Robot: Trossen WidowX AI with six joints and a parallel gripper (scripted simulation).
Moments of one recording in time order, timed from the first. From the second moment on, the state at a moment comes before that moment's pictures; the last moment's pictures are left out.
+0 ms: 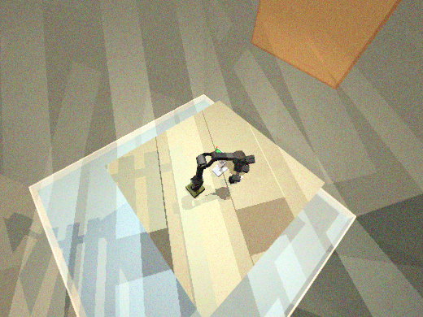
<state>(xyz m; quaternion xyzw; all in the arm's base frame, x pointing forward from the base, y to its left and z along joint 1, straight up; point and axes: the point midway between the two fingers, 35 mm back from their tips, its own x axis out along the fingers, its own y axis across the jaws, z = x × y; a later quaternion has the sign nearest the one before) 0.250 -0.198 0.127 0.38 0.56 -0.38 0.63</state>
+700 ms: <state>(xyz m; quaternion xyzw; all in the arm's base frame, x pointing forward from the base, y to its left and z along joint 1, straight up) 0.253 -0.202 0.142 0.68 0.21 -0.57 0.41</state>
